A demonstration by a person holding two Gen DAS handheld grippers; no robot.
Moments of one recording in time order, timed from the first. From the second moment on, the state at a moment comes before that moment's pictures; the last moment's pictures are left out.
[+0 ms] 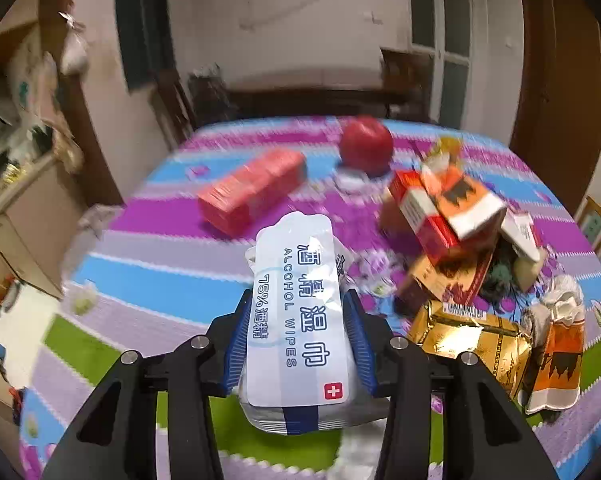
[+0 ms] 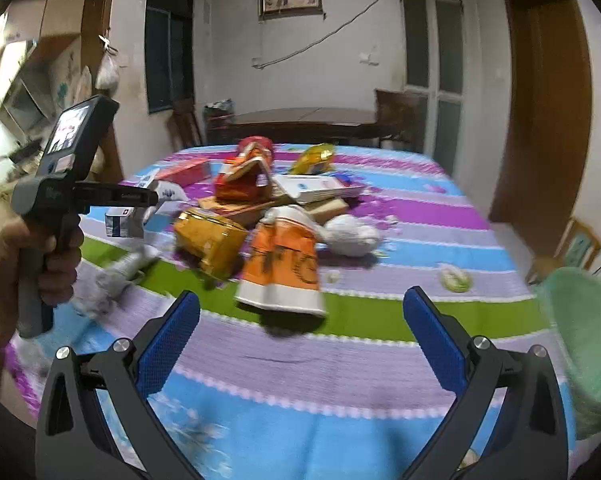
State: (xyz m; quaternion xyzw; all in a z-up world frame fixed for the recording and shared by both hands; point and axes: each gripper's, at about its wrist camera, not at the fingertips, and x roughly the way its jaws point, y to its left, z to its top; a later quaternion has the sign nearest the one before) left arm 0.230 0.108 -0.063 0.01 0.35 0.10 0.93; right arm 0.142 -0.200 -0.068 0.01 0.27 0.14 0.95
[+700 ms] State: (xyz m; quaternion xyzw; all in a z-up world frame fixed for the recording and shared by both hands) left arm 0.166 0.111 -0.023 0.03 0.28 0.15 0.95; right arm 0.218 -0.186 -0.102 0.07 0.41 0.19 0.89
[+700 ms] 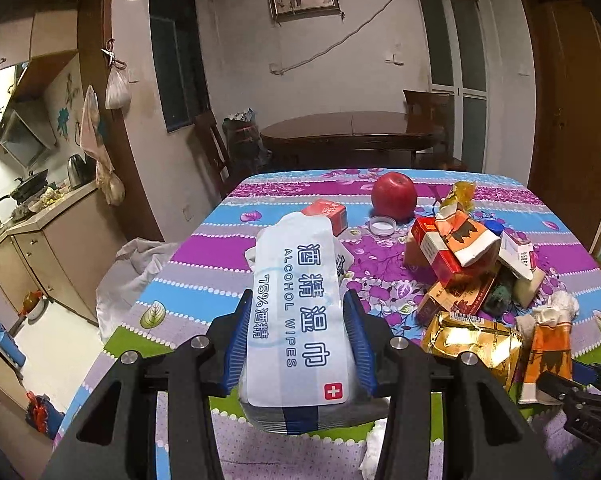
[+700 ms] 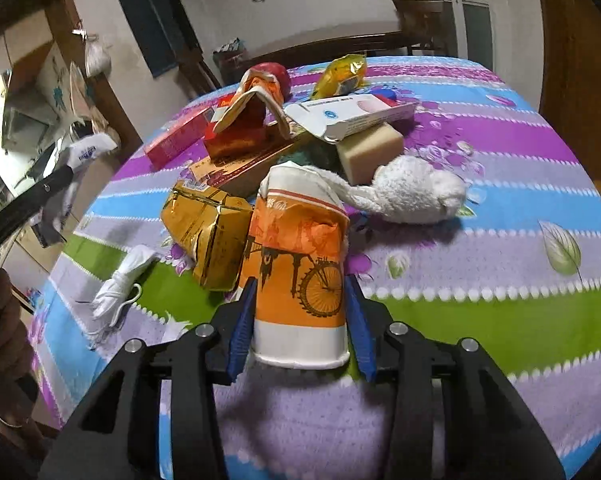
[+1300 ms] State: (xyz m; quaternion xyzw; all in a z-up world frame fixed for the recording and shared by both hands) left arm 0.156 -0.004 -0.004 0.09 0.26 0.03 0.96; right arm 0.142 -0.265 -0.037 0.10 0.31 0.15 0.93
